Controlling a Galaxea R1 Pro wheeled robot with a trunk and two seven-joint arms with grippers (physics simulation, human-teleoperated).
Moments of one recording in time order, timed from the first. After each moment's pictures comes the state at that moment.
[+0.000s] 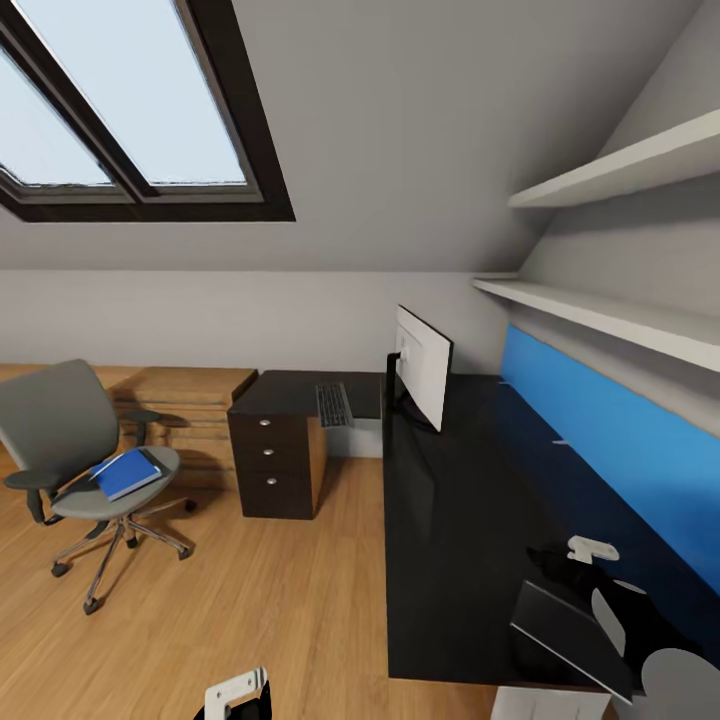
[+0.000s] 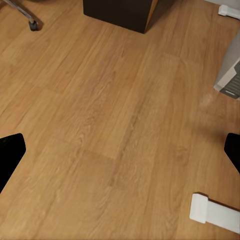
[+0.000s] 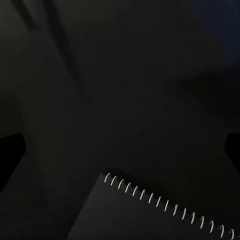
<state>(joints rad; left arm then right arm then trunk) 0.07 -0.12 -0.08 -1.10 0.19 0.06 0.31 -0.63 -0.25 -0.33 -0.40 0.00 0.11 0.22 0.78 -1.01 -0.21</state>
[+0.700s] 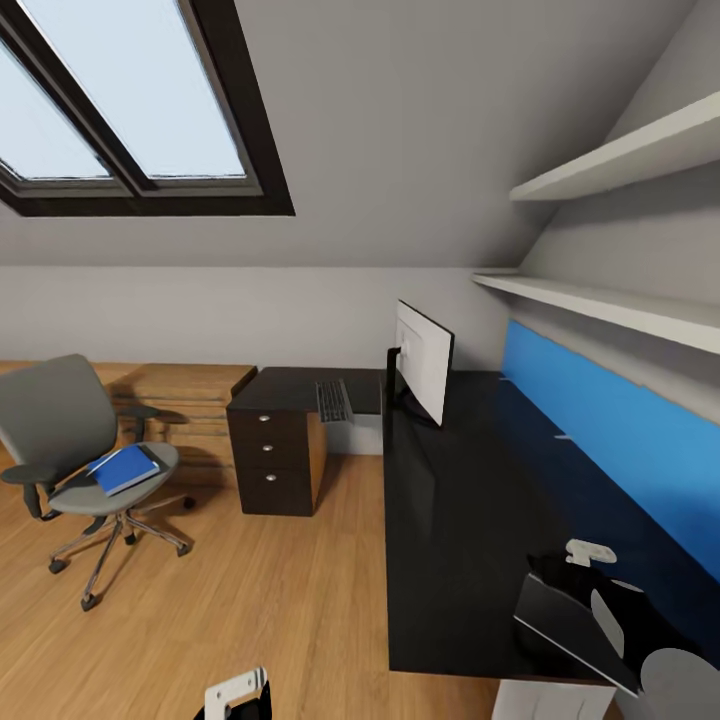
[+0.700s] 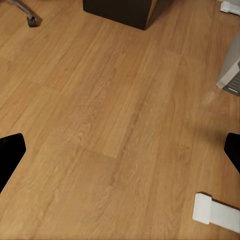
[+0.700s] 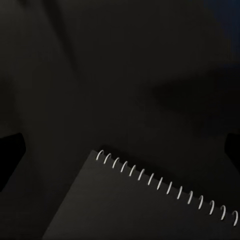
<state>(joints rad) 0.07 -0.12 -0.08 -1.10 0.19 0.06 0.31 -0.63 -0.24 -0.33 -0.40 0.04 0.16 0.22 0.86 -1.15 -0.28</state>
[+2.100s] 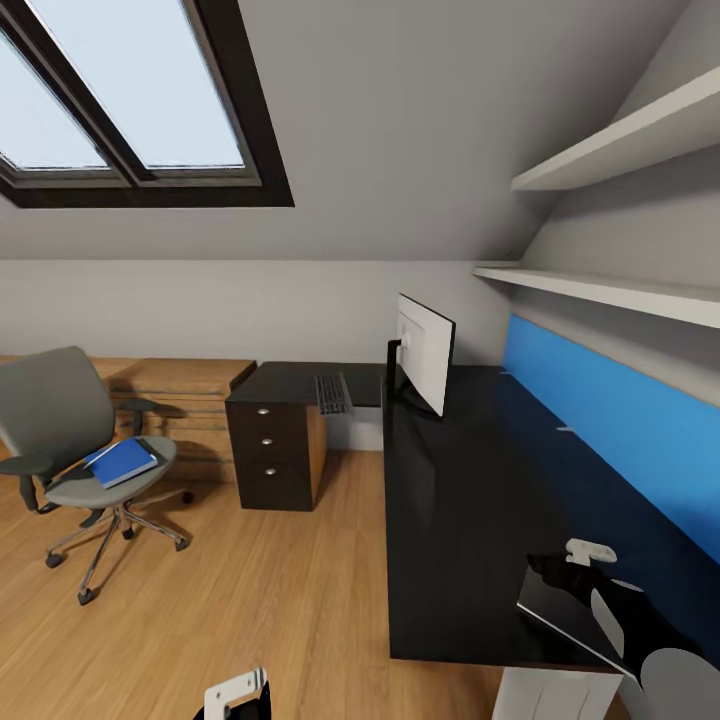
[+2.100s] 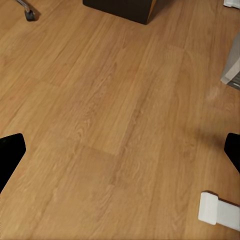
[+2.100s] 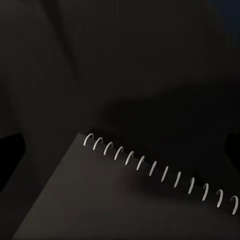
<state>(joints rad) 0.07 -0.11 -0.08 -1.10 0.19 0.06 0.30 -0.63 -0.24 -0.33 -0.40 0.04 0.16 0.22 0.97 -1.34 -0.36</state>
